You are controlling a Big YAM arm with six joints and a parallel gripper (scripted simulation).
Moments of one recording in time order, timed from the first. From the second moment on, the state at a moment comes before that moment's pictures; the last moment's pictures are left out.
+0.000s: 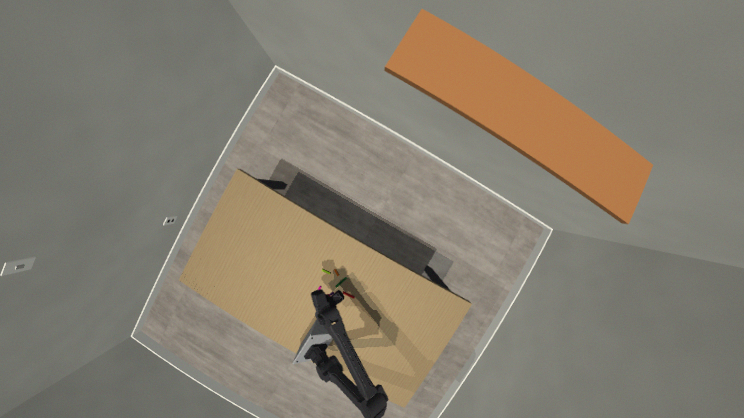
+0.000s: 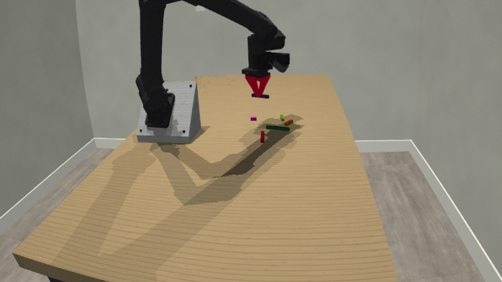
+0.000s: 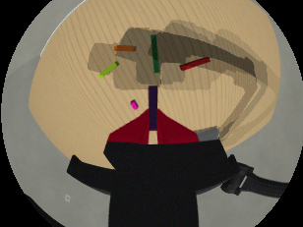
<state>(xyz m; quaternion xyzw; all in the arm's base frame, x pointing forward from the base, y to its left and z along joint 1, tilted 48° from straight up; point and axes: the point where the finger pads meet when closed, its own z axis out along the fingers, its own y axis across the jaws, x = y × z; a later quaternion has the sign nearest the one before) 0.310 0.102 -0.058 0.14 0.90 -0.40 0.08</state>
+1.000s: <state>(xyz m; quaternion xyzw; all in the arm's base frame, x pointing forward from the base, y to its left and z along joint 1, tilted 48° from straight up) 0.305 0.134 -0.101 -0.05 0.91 -0.41 0.00</state>
